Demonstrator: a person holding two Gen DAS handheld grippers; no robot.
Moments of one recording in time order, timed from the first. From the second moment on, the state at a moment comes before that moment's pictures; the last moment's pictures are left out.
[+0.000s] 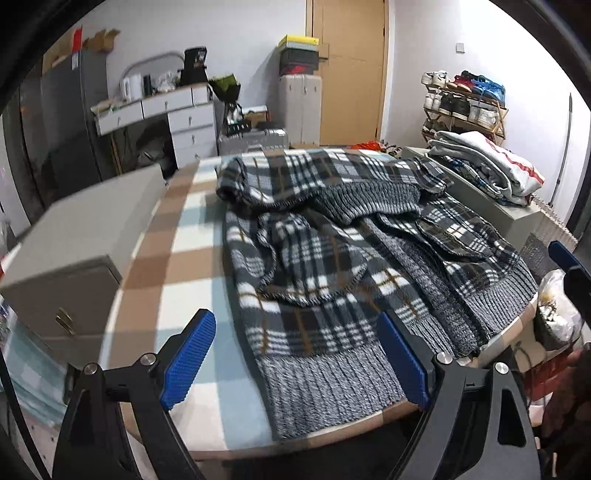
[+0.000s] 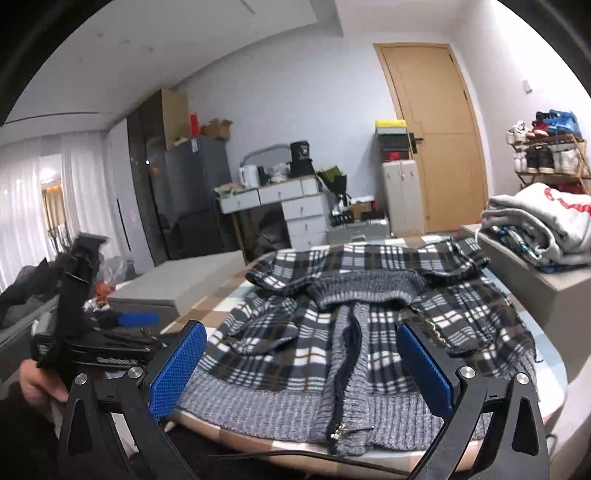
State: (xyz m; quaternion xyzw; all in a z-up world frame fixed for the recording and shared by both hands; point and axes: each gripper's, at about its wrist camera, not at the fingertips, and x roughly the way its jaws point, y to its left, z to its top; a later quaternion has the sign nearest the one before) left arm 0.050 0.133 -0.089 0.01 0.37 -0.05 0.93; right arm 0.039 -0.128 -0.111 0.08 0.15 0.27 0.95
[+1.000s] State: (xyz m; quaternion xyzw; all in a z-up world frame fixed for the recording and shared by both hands) left arm 0.032 0.136 -0.067 -0.01 0.35 -0.11 0.93; right arm 0.097 -0.087 -0.126 0.06 0.22 0.26 0.94
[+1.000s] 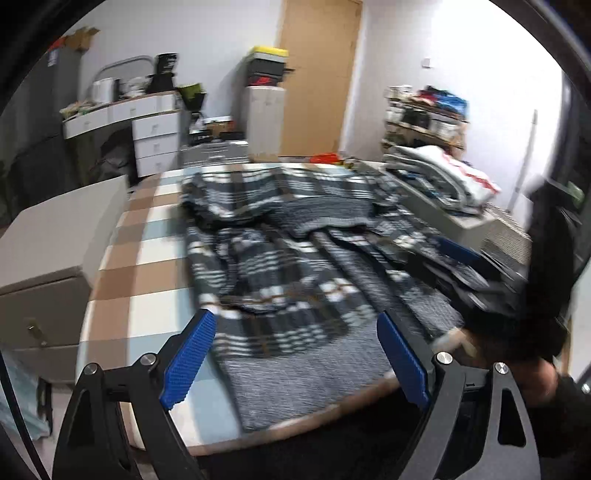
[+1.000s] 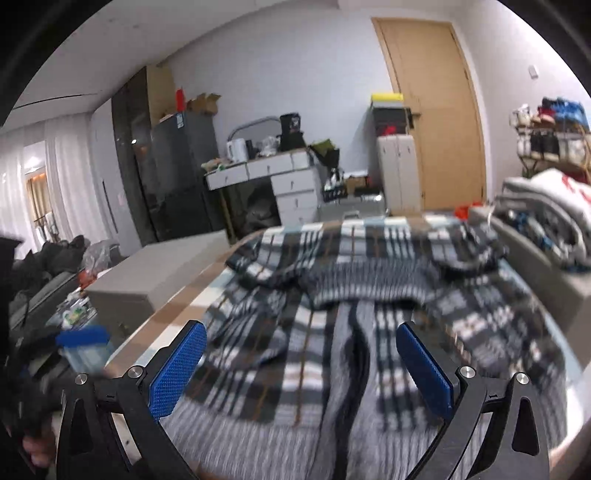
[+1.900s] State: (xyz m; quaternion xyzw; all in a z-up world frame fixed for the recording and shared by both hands) left arm 0.066 0.166 -0.137 -0.15 0.49 -0.19 0.84; right arm 0.055 -0.088 -0.156 0.09 0.28 0.32 0.90
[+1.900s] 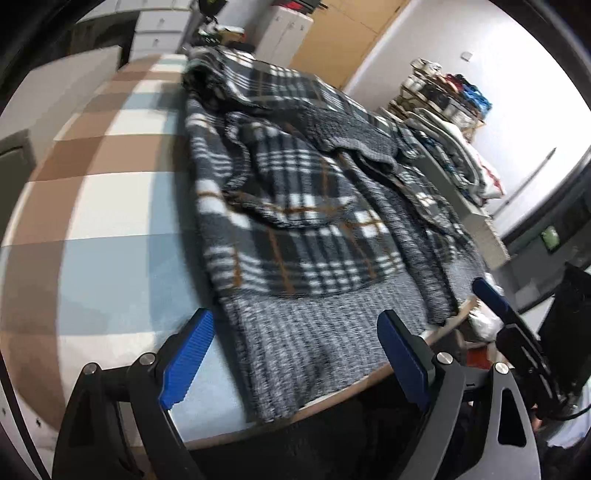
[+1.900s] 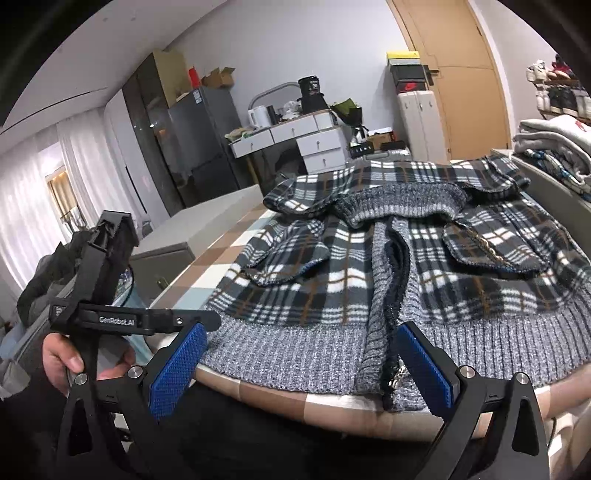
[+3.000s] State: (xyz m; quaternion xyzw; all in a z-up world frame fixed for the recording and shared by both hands) left arm 0.071 0.161 -0.140 -0.21 0.51 -0.25 0.79; right arm 0.092 -0.120 -0.161 0.10 0.33 0.26 0.90
